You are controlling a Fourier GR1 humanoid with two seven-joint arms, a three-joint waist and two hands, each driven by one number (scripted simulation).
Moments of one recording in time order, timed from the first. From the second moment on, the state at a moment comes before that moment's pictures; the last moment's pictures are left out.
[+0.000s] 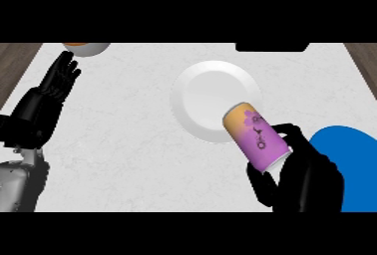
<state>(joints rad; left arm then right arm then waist) -0.28 0.32 0.05 -1.62 0.08 -0.04 0.13 -0.10 -0.01 0.53 -2.08 1.50 -0.01 1.09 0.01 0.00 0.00</state>
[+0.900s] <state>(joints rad) -0.30 0.30 0.05 -1.61 0.08 -0.06 0.13 -0.75 0.00 0.20 -1.20 1.16 -0.26 1.04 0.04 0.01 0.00</state>
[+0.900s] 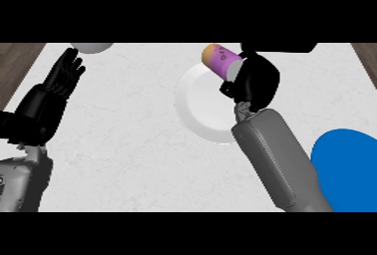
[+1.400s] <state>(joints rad) -0.32 0.29 0.05 -1.61 0.07 -0.07 0.13 -0.92 0.00 0.10 -0.74 1.01 -0.53 0.96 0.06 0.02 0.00</state>
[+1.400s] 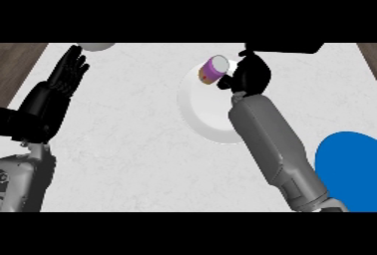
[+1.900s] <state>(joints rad) -0.33 0.28 0.04 -1.59 0.06 -0.07 0.12 -1.01 0.00 0.00 -0.55 0.81 -0.82 0.70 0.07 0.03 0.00</state>
